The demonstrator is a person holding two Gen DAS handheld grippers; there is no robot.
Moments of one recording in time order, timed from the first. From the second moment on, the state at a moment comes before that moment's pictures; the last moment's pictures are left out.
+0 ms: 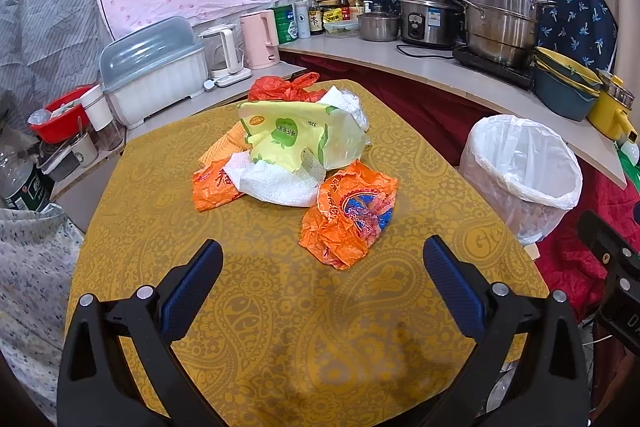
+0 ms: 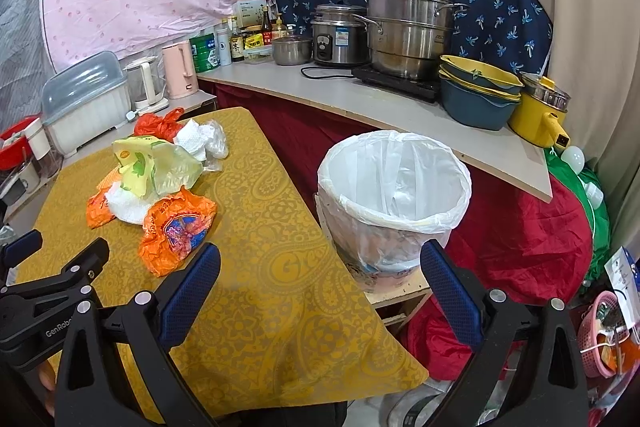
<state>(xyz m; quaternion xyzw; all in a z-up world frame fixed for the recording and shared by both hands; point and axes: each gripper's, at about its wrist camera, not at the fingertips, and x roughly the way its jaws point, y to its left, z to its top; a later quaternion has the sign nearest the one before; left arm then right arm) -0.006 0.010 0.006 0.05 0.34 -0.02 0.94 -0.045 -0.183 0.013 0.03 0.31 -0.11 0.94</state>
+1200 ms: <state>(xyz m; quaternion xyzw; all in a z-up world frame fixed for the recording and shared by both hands) -0.006 0.010 0.007 0.05 0.34 -0.02 0.94 -0.050 -0.181 0.015 0.03 0.31 -0.11 0.95</state>
